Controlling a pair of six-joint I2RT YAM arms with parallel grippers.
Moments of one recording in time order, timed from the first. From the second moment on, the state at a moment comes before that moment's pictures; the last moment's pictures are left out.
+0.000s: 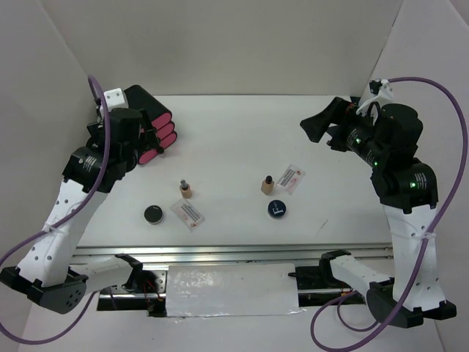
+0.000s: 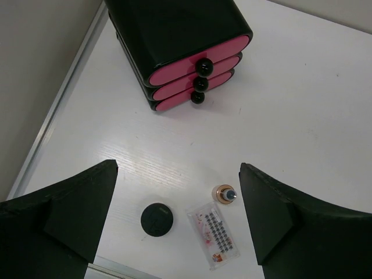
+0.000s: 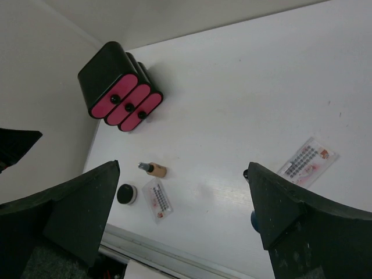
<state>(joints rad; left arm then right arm) -0.42 1.15 1.55 -0.98 -0.65 -0.47 0.16 1.03 1.65 -0.86 -0.20 0.49</state>
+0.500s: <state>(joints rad) -0.42 1.43 1.57 -0.94 -0.66 -0.37 0.23 1.02 1.53 -0.85 -0.27 0.42</state>
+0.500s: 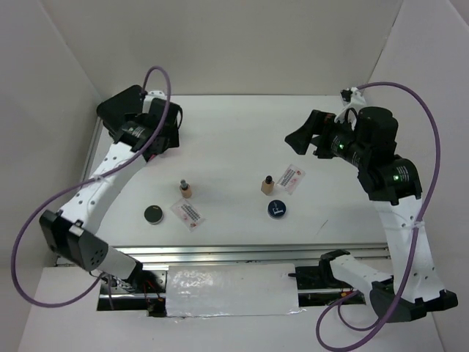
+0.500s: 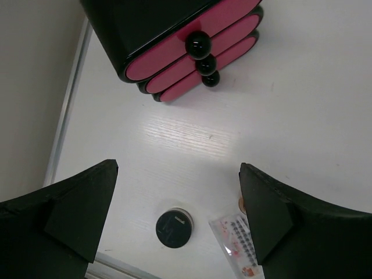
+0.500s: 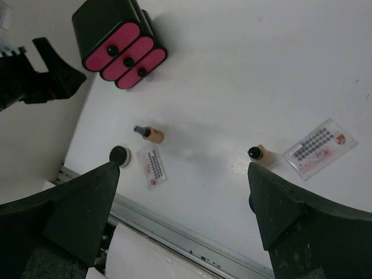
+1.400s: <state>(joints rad) -0.39 2.09 1.76 -0.78 -1.16 -0.29 0.30 1.04 1.35 -0.77 -0.38 0.38</state>
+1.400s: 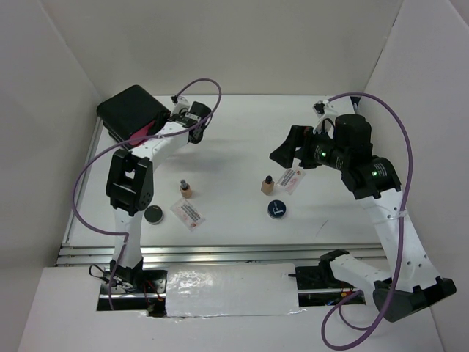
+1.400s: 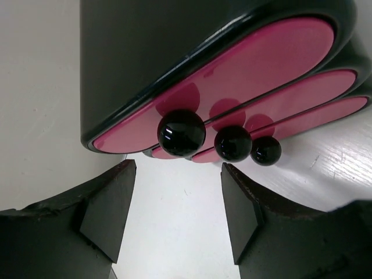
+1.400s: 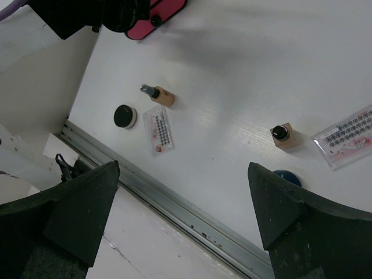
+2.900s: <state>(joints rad) -0.32 2.14 1.80 -0.69 -1.15 -0.21 0.32 1.06 1.41 -0.77 -0.42 0.37</state>
